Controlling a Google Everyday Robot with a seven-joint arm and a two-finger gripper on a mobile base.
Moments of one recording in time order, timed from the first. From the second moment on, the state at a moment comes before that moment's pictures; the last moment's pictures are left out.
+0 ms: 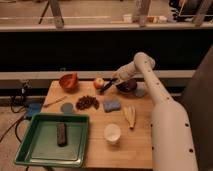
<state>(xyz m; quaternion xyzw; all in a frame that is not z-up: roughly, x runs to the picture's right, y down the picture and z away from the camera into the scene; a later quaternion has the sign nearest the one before) 0.061 -0.055 0.951 -0.10 -0.37 -0.17 0.91</state>
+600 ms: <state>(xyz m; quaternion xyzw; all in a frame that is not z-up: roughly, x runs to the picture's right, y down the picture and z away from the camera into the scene) 0.053 -0.029 0.925 -0.11 -0.40 -0.17 0.89</state>
